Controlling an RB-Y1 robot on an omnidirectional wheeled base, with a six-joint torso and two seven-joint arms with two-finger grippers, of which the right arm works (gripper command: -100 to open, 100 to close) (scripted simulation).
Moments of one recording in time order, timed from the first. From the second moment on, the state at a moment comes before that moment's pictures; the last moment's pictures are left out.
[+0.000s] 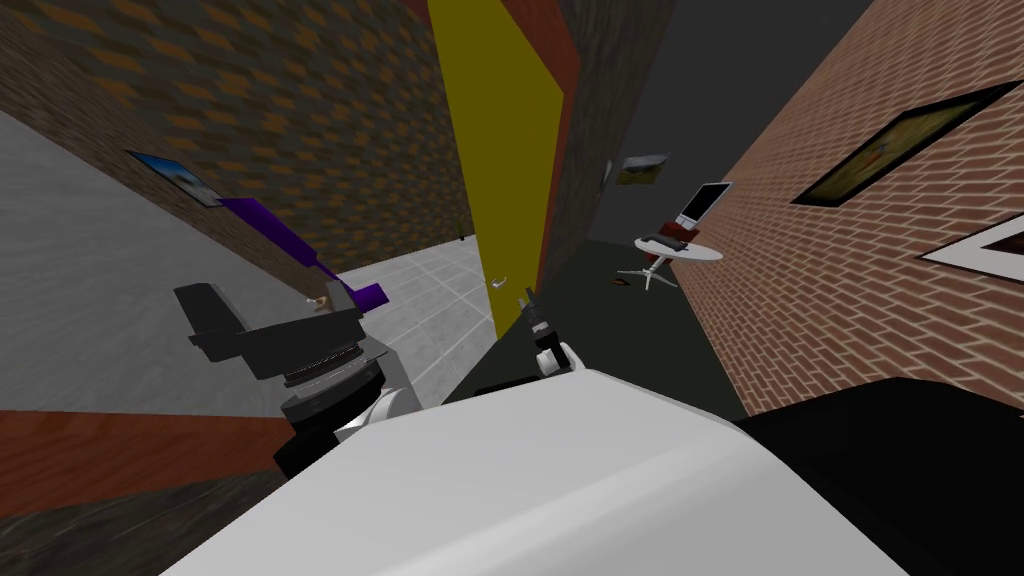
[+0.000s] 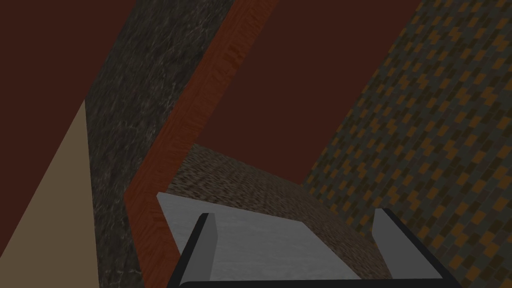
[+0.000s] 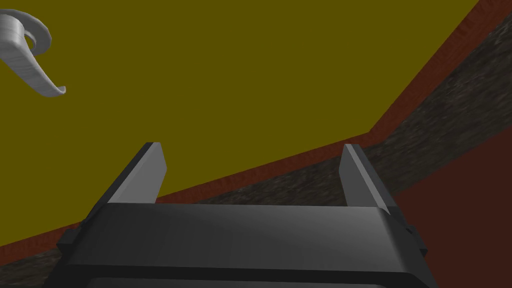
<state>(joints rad) 0.22 -0.08 0.24 -1.63 0.08 -0.55 -0.20</state>
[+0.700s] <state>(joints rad) 0.14 -0.08 0.29 -1.45 0.10 -0.60 -0.21</state>
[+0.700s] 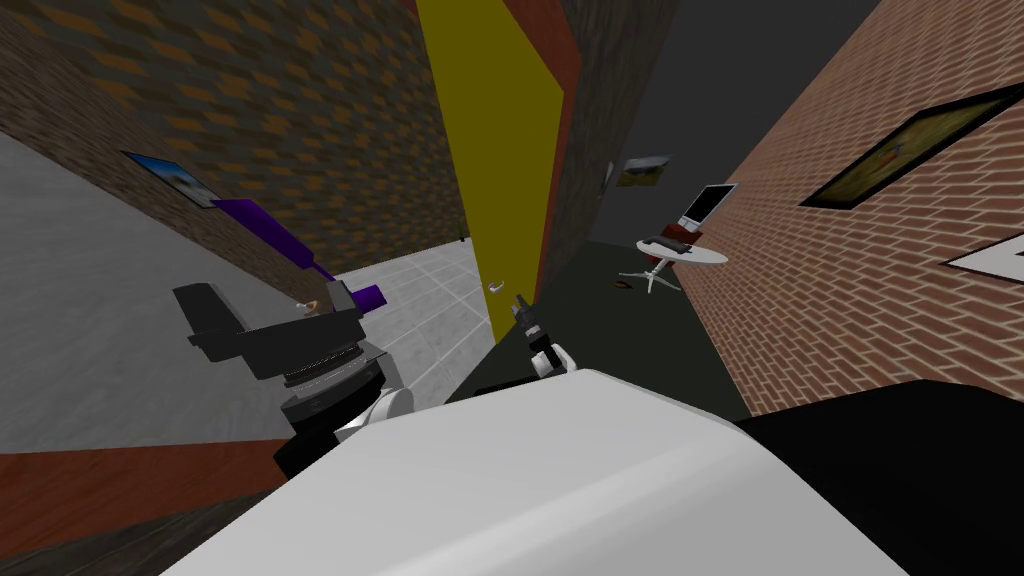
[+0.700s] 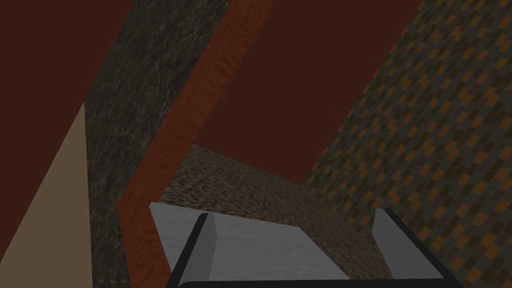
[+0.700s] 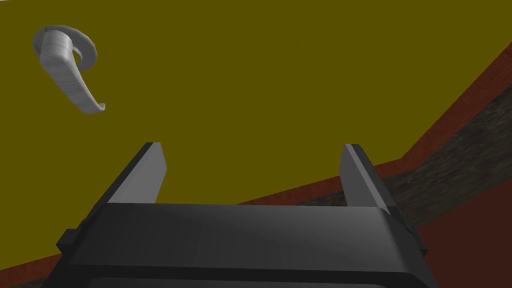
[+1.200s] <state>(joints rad) 0.09 -0.09 0.33 -1.32 0.11 -0.64 -0.22</state>
